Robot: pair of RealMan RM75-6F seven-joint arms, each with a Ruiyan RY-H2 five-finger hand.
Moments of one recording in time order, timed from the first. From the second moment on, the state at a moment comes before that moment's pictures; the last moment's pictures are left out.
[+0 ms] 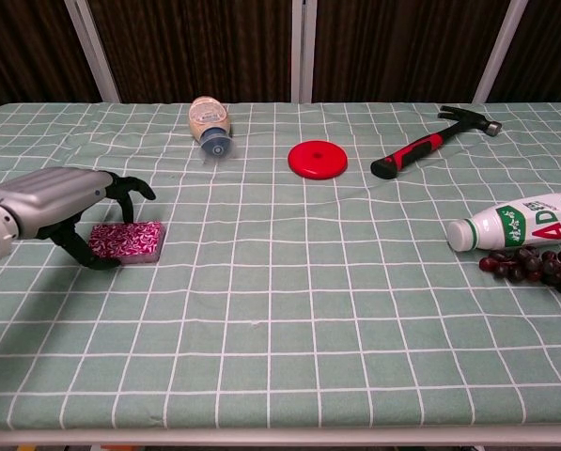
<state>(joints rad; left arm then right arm) -0.56 -1.68 -0.10 -1.33 1.19 0.99 0.36 0.11 -1.10 0.09 -1.57 -1.35 1.37 -0.10</state>
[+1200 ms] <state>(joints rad) -0.55 -1.67 -0.13 -1.29 1.21 1.02 0.24 0.11 -1.10 0.09 -1.58 -1.34 1.36 -0.14</state>
